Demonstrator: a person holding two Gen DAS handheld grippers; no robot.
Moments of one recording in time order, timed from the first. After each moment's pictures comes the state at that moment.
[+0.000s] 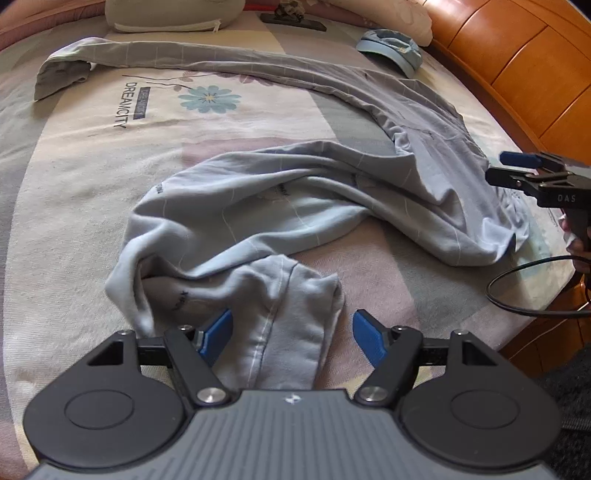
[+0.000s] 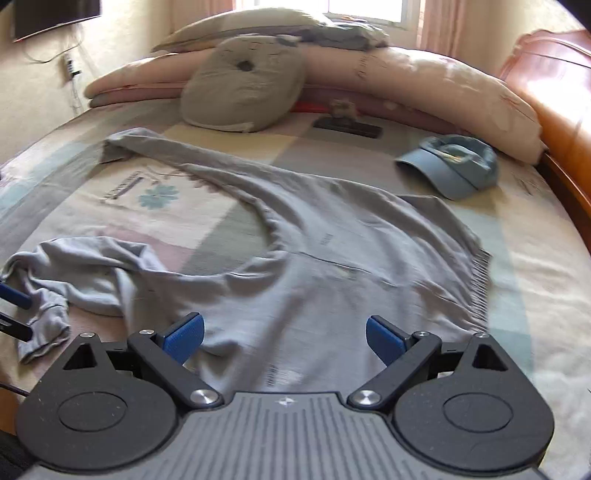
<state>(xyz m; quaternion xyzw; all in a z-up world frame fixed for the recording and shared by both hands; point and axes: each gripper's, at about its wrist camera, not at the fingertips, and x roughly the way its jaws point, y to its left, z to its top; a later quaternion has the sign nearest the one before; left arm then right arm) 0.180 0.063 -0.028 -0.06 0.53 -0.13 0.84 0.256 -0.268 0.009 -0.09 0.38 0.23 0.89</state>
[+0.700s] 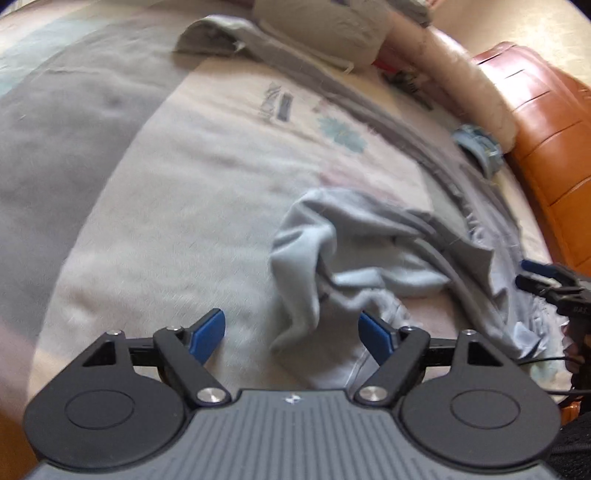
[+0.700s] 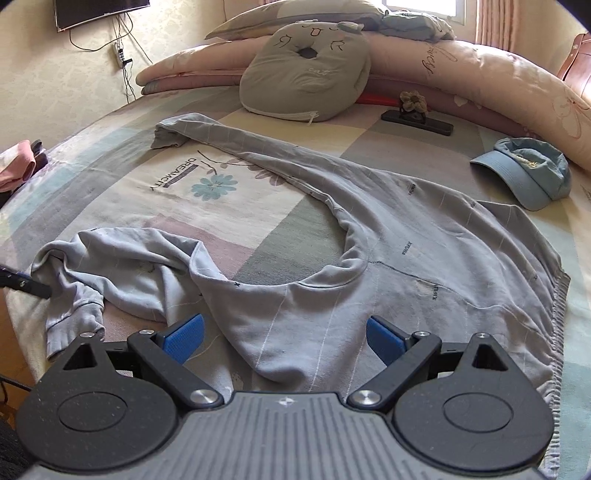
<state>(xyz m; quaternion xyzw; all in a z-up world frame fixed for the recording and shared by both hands) 0.160 0.140 -0.048 -0.23 0.46 -0.03 0.86 0.279 -0.239 -0.011 -0.08 0.39 0.32 0.86</state>
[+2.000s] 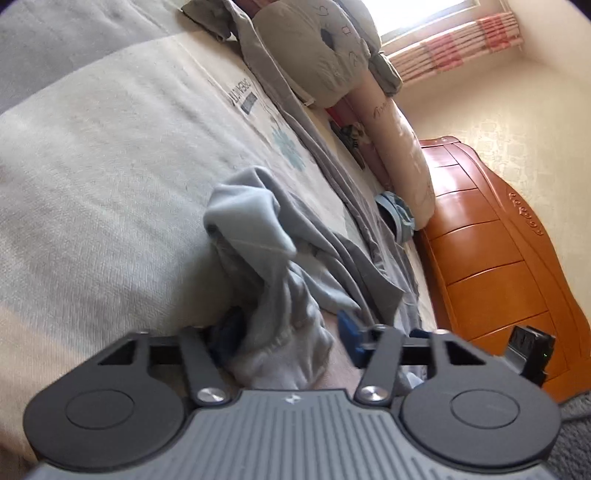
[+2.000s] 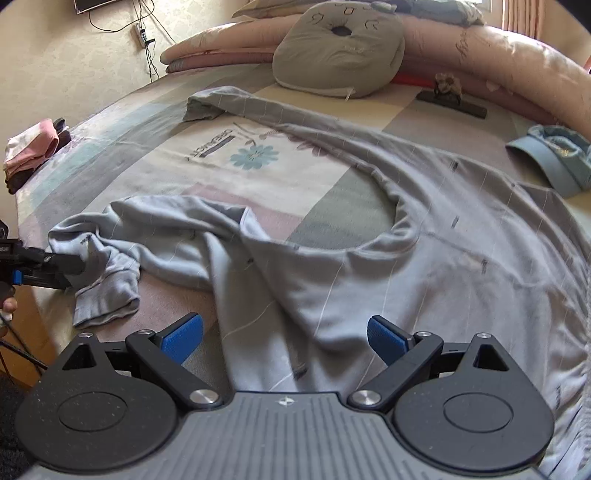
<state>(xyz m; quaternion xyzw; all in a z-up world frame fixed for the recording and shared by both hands) 0.137 0.137 -0.095 -0.40 0.36 -0.11 0.83 0.257 -0.219 -0.023 -0.09 0.42 0.35 0.83</state>
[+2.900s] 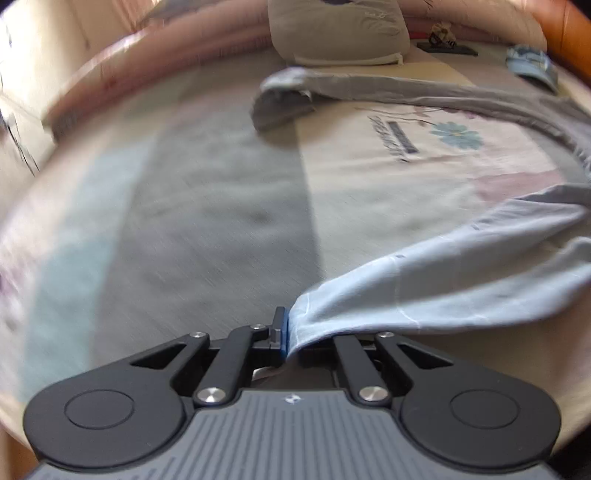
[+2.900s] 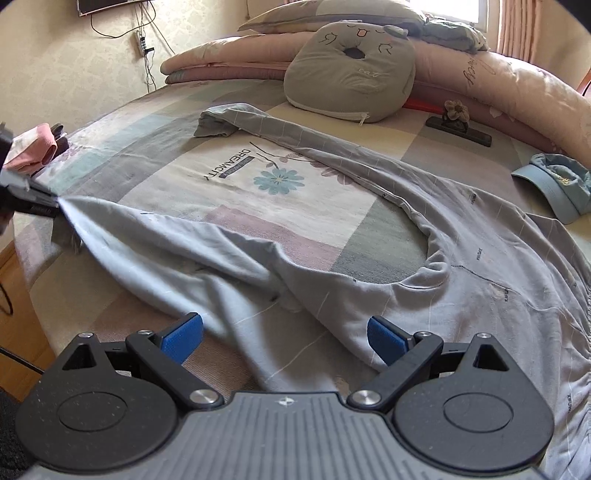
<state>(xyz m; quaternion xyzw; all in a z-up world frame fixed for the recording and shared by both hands) 0.192 0.234 -0.015 0.10 0.47 0.06 0.87 0.231 -0.170 -0.002 -0.10 0.39 0.32 0.86</state>
